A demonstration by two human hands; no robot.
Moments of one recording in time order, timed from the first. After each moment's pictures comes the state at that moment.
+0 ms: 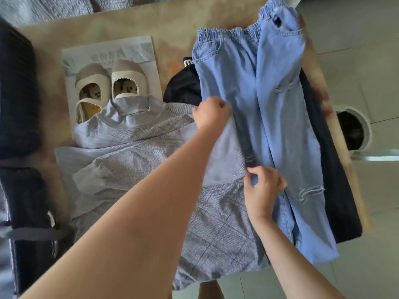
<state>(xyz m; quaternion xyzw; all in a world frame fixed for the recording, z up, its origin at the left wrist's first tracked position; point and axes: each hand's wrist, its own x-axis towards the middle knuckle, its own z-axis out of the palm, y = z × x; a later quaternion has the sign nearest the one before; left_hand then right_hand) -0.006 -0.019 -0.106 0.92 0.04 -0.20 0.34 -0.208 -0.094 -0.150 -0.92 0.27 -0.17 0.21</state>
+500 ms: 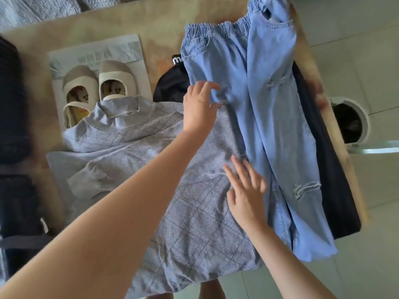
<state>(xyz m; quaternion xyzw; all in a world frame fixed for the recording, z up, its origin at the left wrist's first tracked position) -0.011 -0.010 -0.109 0.93 -0.13 -0.04 0.35 -0.229 -0.089 -0.141 -0.99 0.06 -0.03 0.12</state>
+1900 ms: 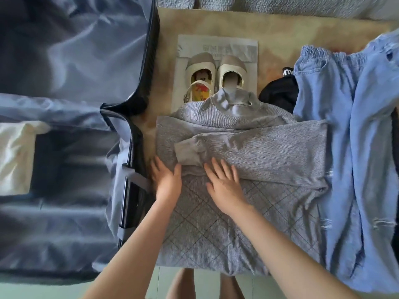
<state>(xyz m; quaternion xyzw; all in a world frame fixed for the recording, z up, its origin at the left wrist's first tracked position) -0.172 0.301 -0.125 0.83 0.37 -0.19 0.38 -0.180 0.140 -0.127 -0.94 -0.14 0.29 0.14</state>
